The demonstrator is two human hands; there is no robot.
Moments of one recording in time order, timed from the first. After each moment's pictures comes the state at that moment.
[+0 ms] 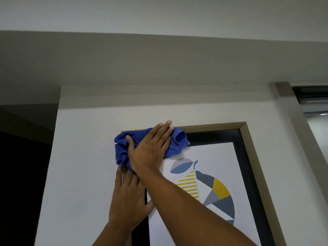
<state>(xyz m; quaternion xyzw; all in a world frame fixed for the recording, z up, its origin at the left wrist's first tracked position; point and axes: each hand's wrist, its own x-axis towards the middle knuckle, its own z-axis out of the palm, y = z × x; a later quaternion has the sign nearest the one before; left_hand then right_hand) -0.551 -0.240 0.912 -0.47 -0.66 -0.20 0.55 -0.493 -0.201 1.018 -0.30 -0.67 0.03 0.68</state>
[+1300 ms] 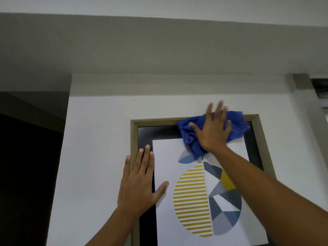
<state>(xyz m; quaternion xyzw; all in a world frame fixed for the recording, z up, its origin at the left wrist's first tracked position) -0.550 -0.239 0.907 -0.45 -0.67 -0.18 0.57 -0.373 -0.069 1.037 -0.35 -0.69 -0.07 0.63</state>
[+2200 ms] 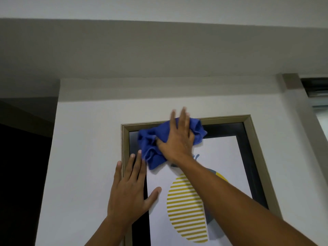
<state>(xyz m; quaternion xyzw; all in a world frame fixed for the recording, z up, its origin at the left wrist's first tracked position) -0.549 -0.242 0.907 -0.45 -0.67 -0.16 0.57 -0.424 -0.126 1.021 -0.21 -0.75 -0.01 0.63</state>
